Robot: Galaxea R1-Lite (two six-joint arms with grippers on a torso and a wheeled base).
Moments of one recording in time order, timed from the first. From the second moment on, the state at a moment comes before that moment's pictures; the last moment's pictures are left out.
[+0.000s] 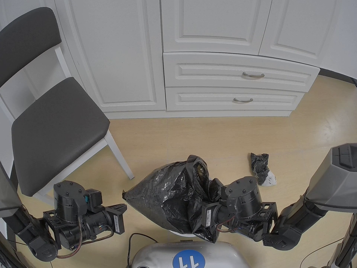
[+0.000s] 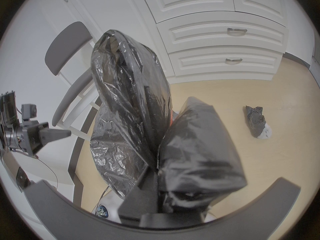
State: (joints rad) left arm -0.55 1.78 -0.15 -1.10 0.05 -0.27; right arm 0.83 2.06 -0.62 -0.92 -0.28 0.43
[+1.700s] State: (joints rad) left arm -0.74 2.42 -0.82 -1.07 0.05 -0.28; right arm 0.76 2.02 -0.59 -0.92 -0.27 0.35
